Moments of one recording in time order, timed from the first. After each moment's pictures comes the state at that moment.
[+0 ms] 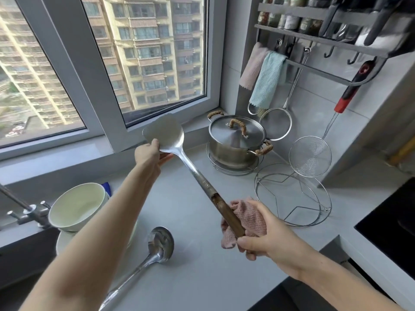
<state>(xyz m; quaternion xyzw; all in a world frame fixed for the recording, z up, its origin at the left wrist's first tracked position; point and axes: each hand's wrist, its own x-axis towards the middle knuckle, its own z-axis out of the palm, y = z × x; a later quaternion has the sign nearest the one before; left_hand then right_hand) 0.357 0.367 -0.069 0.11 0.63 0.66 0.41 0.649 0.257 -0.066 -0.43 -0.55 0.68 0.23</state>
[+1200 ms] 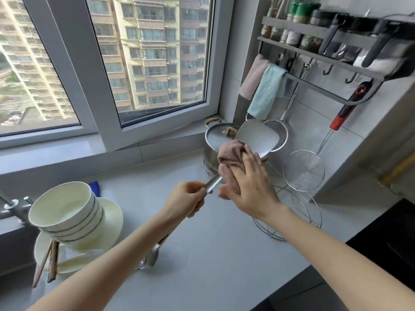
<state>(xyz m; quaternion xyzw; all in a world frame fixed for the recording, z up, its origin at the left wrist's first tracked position) 0.457 0.298 -0.086 0.45 0.63 0.44 0.46 0.627 0.387 -0.090 -0.38 -0.89 -0.09 0.22</state>
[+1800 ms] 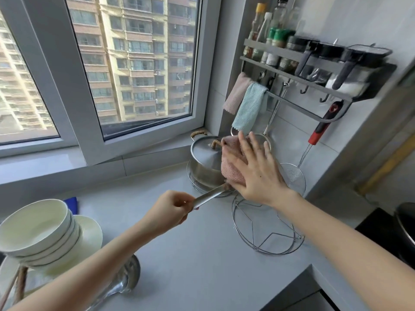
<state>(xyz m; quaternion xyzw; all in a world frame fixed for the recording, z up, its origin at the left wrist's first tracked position) 0.450 0.304 -0.068 0.56 0.63 0.36 0.40 0.655 0.428 -0.035 -0.38 -0.89 -0.24 0.10</state>
